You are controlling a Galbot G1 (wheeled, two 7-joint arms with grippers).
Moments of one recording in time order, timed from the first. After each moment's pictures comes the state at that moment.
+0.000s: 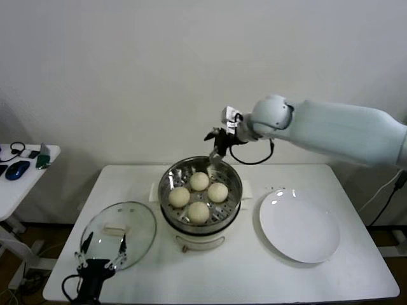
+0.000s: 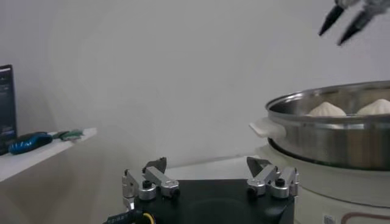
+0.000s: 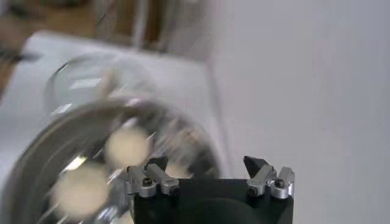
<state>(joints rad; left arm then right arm) 1.82 -1.50 -0.71 -2.13 0.01 -0.08 0.03 0.65 0.93 -1.31 1.45 1.04 -0.38 -0.42</state>
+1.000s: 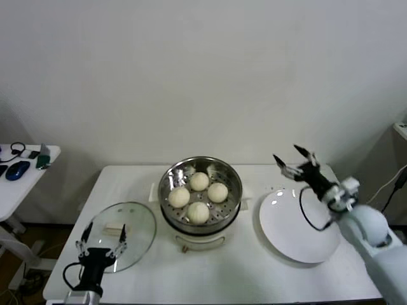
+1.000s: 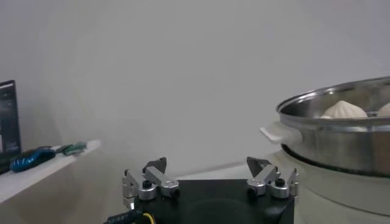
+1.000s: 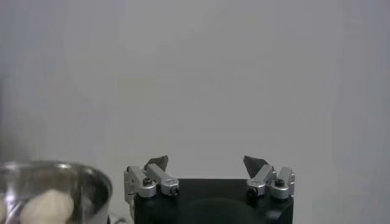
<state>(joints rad) 1.73 -1.47 -0.70 -2.09 0.06 -0.05 -0.01 -1.12 0.78 0.41 1.73 0.67 0.04 -0.20</state>
